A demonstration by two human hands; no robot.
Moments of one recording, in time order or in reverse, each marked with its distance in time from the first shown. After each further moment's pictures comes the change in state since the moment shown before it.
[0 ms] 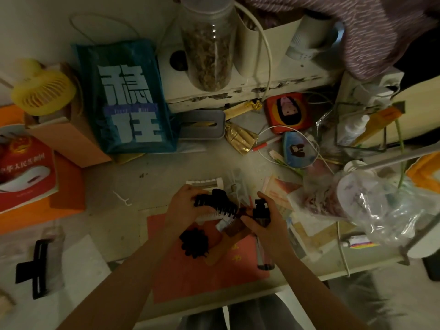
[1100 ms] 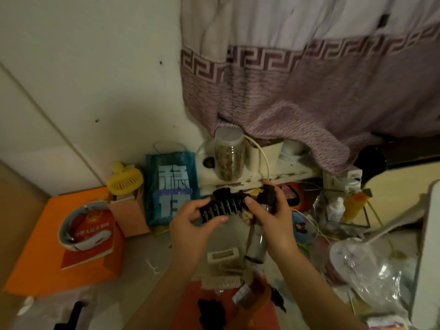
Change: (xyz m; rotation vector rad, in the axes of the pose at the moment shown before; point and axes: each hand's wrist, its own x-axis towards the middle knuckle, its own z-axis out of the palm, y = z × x) left_hand -0.071 0.164 -0.118 -0.331 0.581 0.282; right_hand -0.009 -0.212 0.007 0.449 0.033 -0.358
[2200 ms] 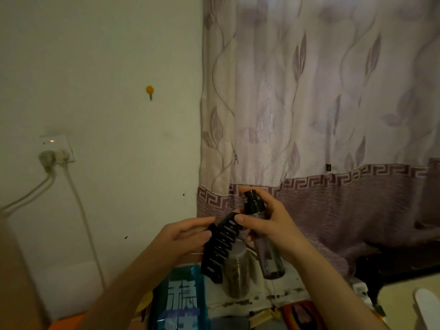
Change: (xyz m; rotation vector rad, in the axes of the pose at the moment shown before) left_hand 0.069 0.198 -0.113 -0.292 -0.559 0.089; right_hand 0.010 -0.227 0.044 -0.061 -0.535 -0.451
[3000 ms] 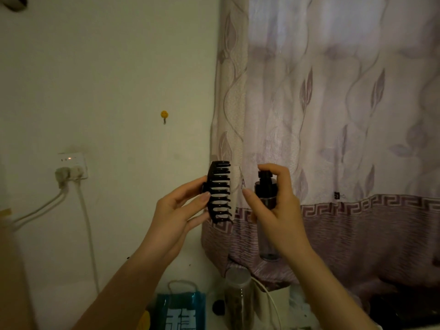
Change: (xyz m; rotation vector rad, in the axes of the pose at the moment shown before) left_hand 0.023 0.069 0.005 -0.276 0.251 0.427; right_hand 0.024 -0.056 0.022 -0.444 0.245 -0.591
